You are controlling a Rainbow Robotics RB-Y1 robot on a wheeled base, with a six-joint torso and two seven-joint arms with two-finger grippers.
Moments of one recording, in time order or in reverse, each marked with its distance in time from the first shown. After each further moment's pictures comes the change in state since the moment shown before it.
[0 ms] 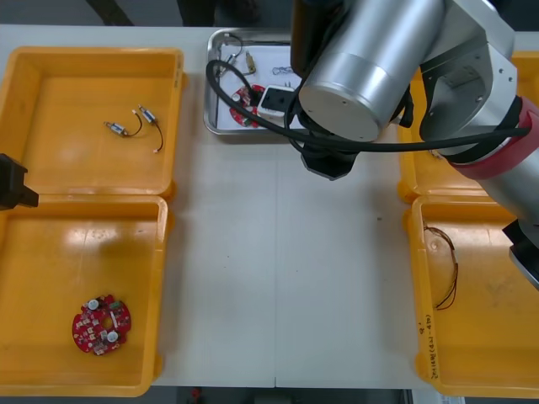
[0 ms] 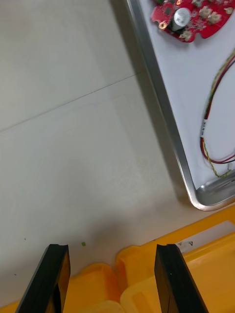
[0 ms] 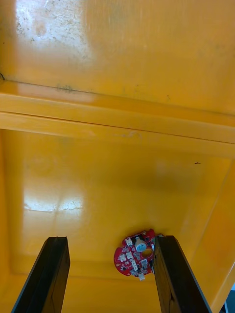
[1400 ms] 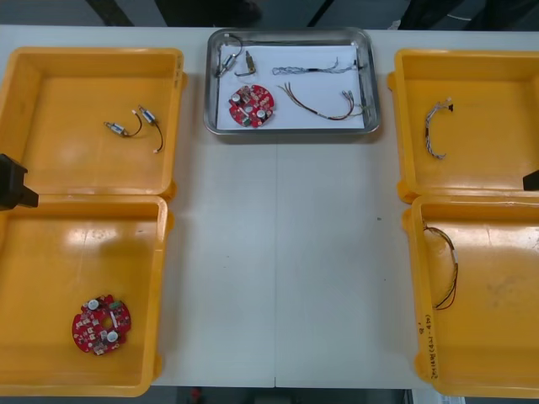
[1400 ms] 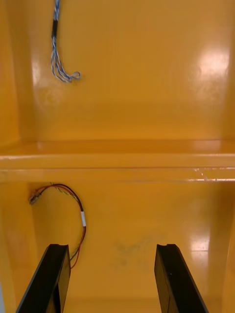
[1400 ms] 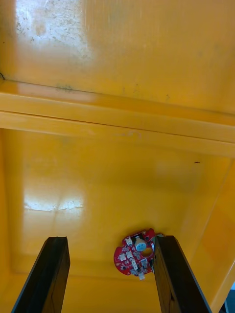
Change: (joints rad) right arm 0.733 -0.290 -0.953 -0.230 -0.219 0.004 -0.397; left arm 0.001 0.000 0.000 -0.001 0.001 0.000 0.000
